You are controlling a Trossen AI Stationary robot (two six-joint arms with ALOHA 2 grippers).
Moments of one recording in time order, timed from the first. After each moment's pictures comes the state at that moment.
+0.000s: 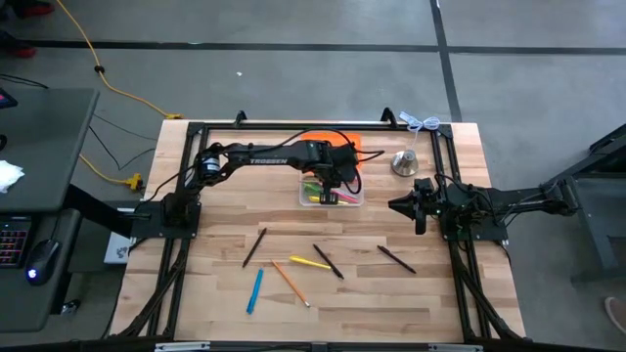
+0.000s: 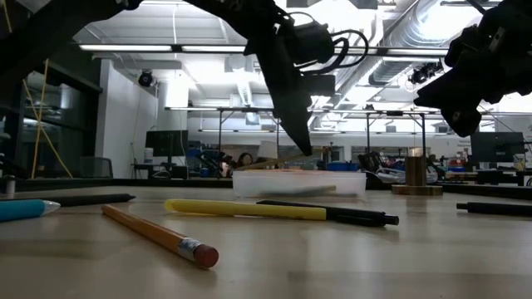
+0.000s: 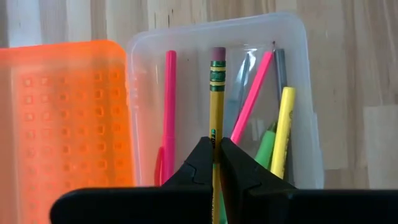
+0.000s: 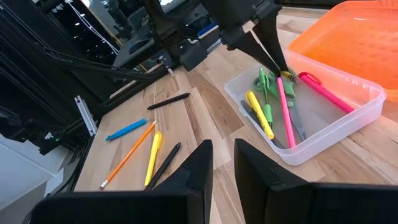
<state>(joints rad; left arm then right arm) 0.20 2.20 1.92 -0.83 -0.06 0.33 0.06 0.24 0.10 -0.08 0.15 0.59</state>
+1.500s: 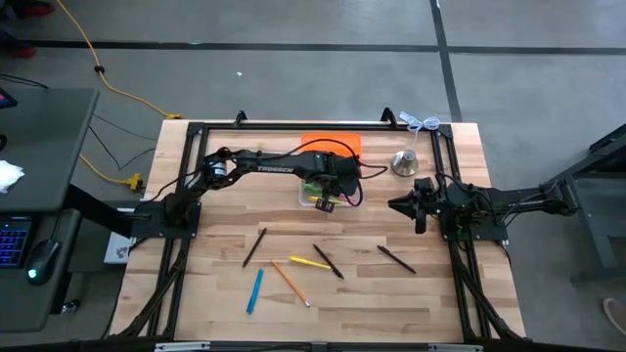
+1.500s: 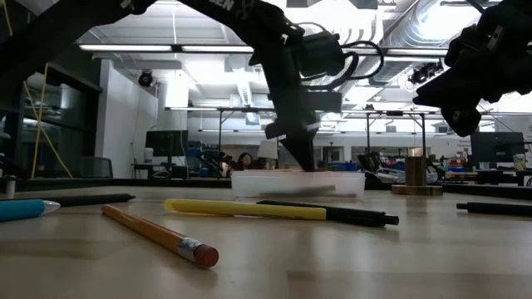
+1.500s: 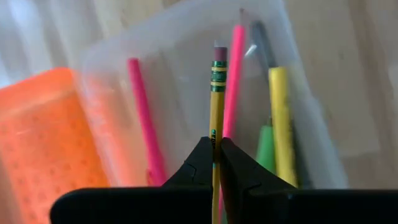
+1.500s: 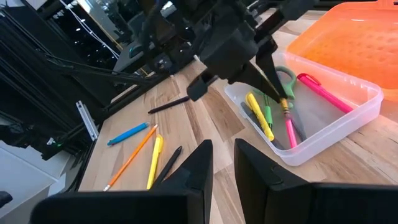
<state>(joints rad) 0.16 2.26 1.92 -0.81 -0.12 0.56 0.06 0.24 0.10 -0.08 0.15 0.60</state>
